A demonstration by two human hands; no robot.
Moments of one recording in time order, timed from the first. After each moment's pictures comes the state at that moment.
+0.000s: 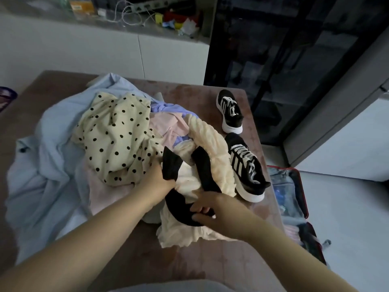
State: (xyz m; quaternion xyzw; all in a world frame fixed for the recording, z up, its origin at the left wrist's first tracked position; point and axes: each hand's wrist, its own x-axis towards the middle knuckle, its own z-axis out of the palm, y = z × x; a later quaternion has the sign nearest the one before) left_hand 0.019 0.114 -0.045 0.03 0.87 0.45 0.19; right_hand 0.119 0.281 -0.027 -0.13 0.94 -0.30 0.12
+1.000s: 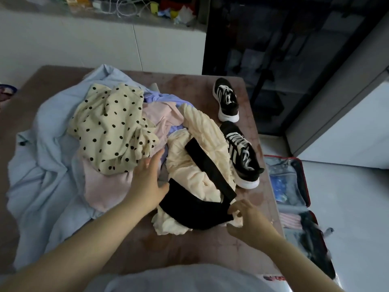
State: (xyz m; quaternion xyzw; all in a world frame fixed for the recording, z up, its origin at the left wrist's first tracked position) left_hand 0.058 0.109 -0.055 0.14 0.93 0.32 0.10; right_hand 0.189 0.346 -0.098 0.13 0.93 -0.27 0.20
